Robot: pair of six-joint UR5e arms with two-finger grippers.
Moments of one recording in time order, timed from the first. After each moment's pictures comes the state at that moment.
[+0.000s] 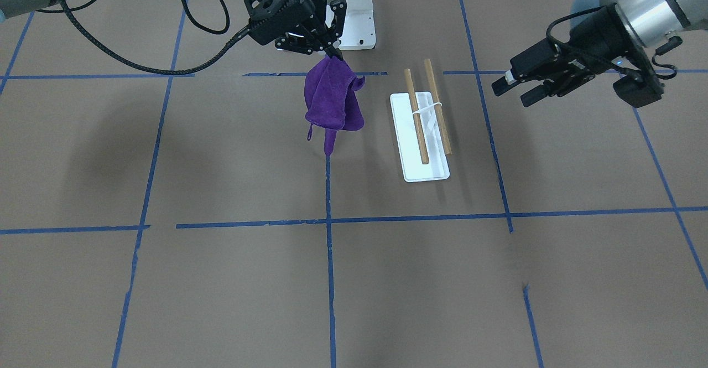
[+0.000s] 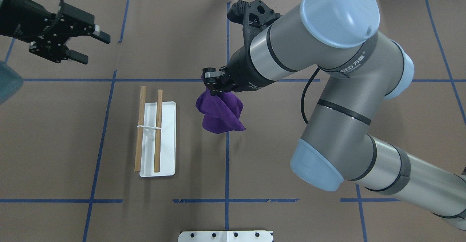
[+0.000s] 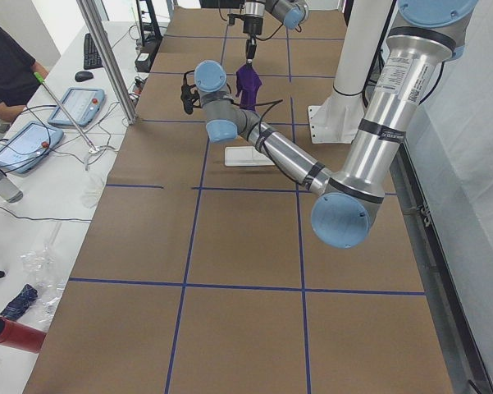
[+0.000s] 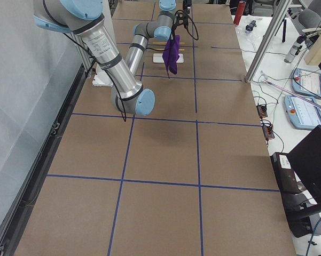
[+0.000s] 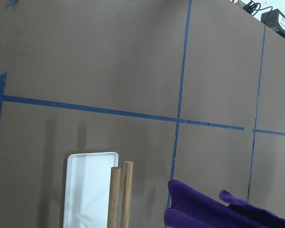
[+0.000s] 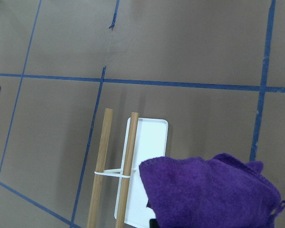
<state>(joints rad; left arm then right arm) -1.07 -1.93 -1.83 -2.30 -2.55 -1.59 0.62 -0.83 1.95 -1.41 2.06 1.21</state>
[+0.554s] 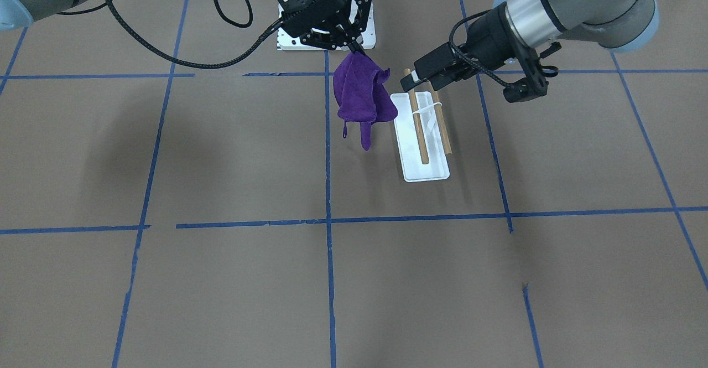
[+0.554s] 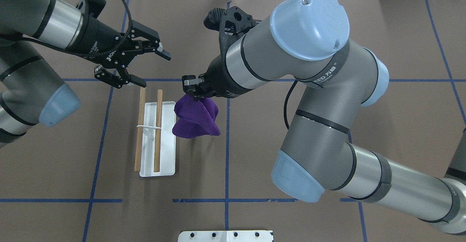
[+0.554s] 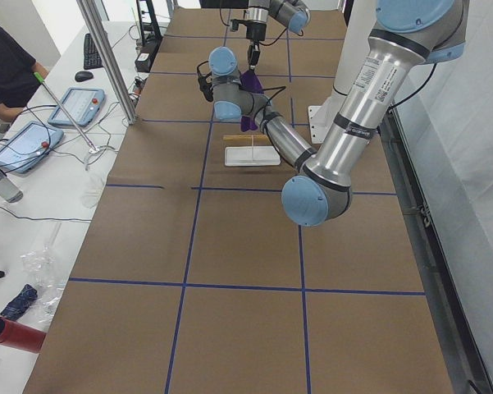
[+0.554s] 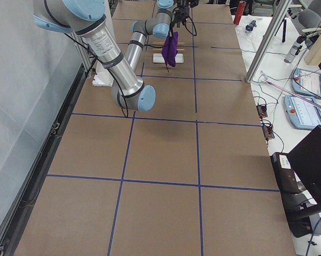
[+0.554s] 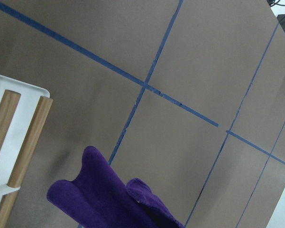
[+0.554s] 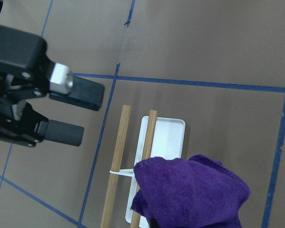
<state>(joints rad) -0.90 -2.06 -1.79 -2.30 -2.47 -1.92 0.57 -0.78 1.91 -1.41 2.00 1.20</state>
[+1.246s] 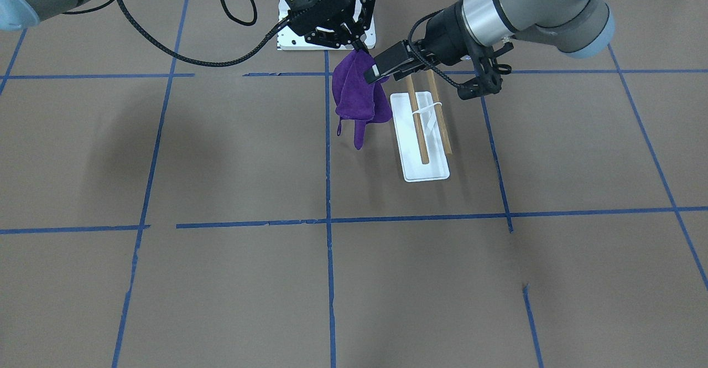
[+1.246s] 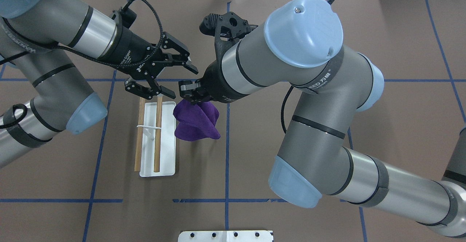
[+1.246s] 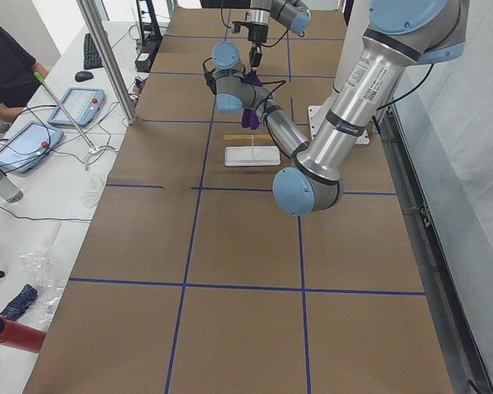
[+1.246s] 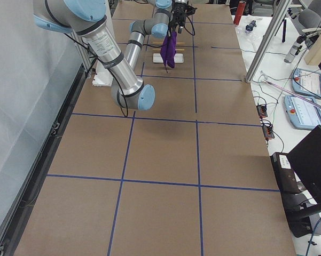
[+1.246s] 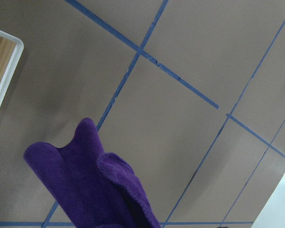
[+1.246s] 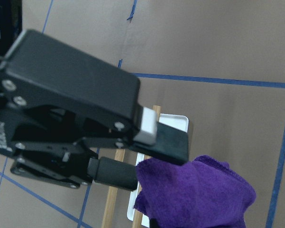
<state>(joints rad) -0.82 -2.14 -1.77 -2.31 -2.47 -2.02 0.56 -0.78 1.91 -1.41 1.99 1.20</state>
